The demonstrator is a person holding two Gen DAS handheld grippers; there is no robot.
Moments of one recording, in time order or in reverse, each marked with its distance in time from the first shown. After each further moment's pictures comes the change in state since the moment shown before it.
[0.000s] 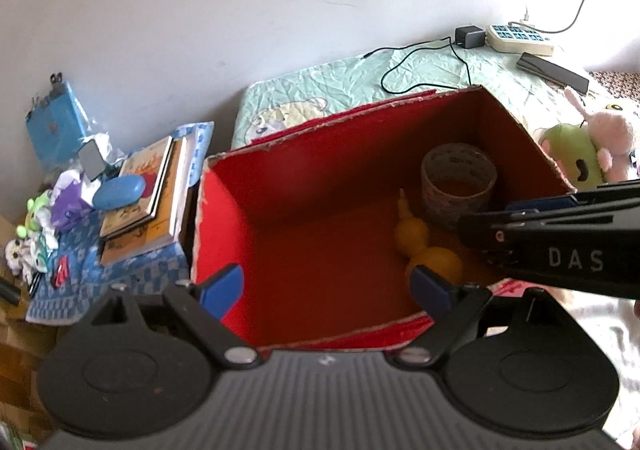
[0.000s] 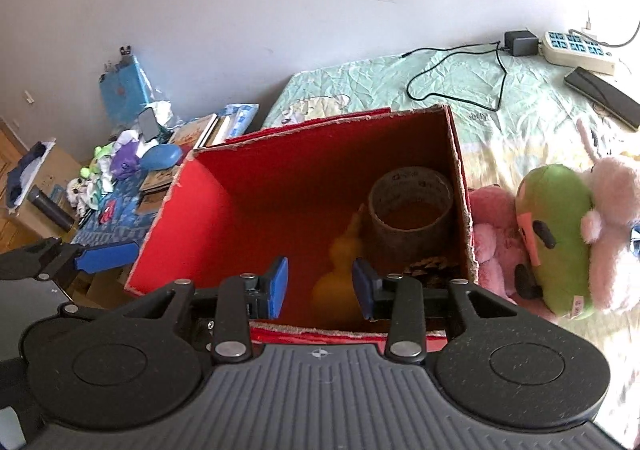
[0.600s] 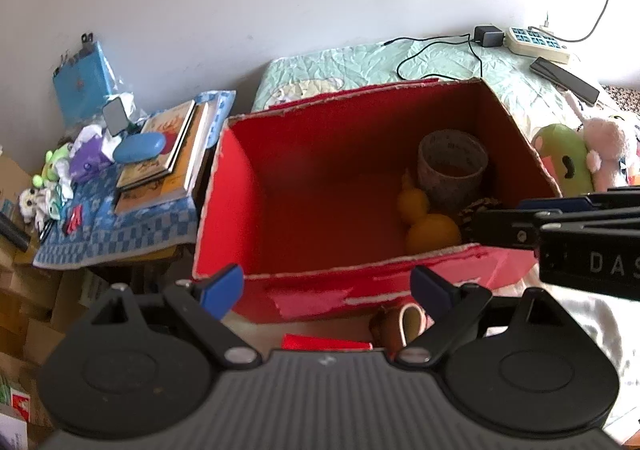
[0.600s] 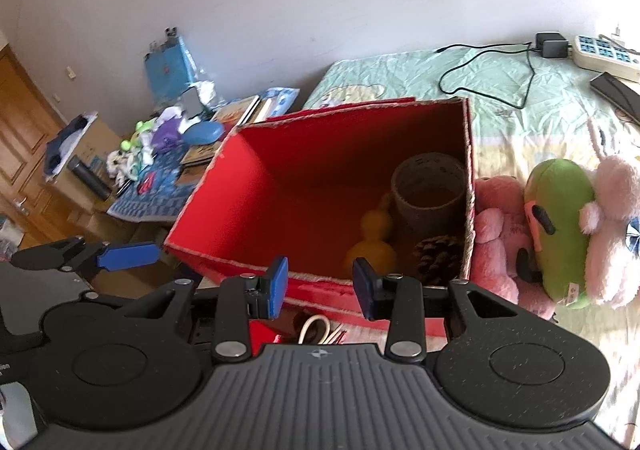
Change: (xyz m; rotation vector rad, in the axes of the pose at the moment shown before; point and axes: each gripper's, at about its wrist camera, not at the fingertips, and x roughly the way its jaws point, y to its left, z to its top) left arm -0.032 -0.014 -0.019 -0.113 0.059 0.038; right arm -0.025 -0.006 -0.013 -0.078 0.050 0.118
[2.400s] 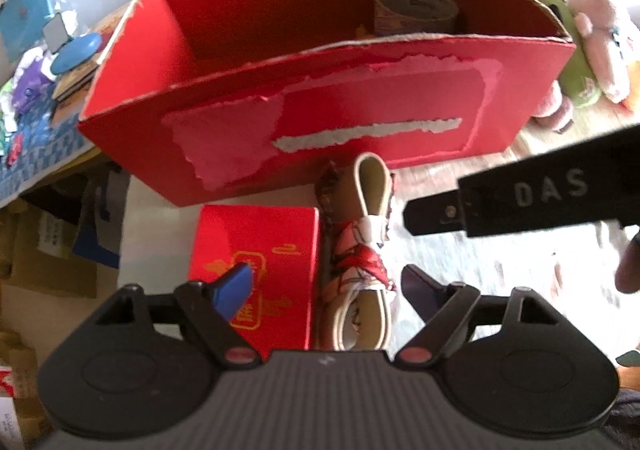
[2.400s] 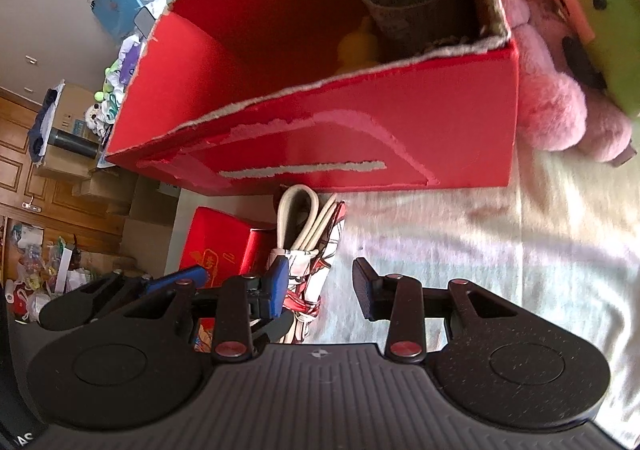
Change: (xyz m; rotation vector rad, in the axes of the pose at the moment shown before) left arm 0.059 -0.019 -0.075 0.033 0.245 -0.142; right arm 0.067 -0.034 -0.053 0.262 0.341 0.047
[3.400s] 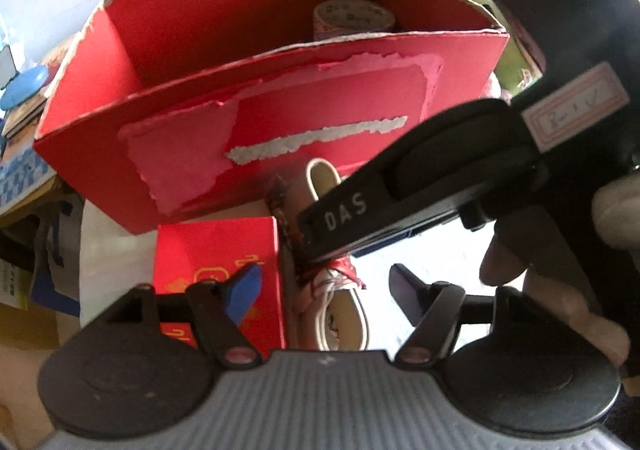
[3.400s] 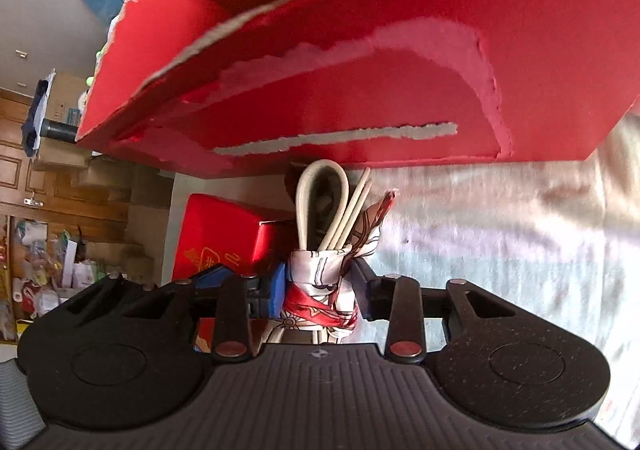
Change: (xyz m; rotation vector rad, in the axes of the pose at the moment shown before) left arm -0.004 0.006 -0.017 0.112 -0.099 -0.158; right arm 0.038 0.004 0.006 0.043 0.093 0.028
